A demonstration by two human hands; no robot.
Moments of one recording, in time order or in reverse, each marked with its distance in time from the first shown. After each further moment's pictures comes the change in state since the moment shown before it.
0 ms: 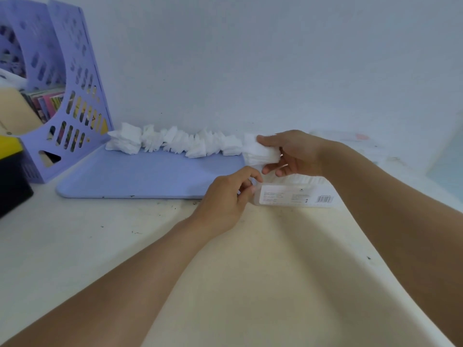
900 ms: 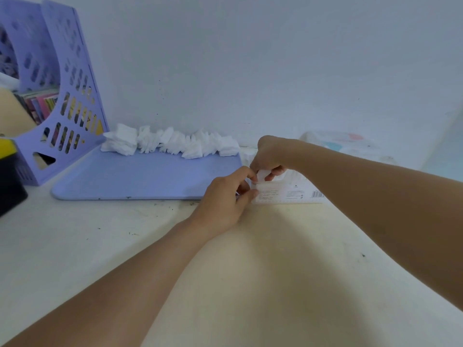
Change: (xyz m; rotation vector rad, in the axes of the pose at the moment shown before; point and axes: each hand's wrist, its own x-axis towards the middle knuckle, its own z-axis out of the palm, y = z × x) left_hand 0.000 0.002 0.003 -0.025 -0.012 -0.032; right_hand 0.028 -0.014 0.035 -0.911 0.168 0.209
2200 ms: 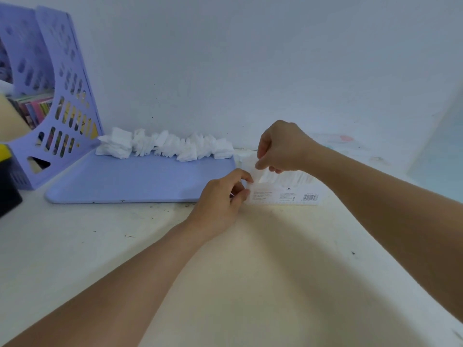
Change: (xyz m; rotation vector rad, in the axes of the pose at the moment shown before) left_hand -0.002 0.004 0.001 -0.022 0.022 -0.046; right_hand -0.051 0.024 -0.020 0.166 0.259 -0.239
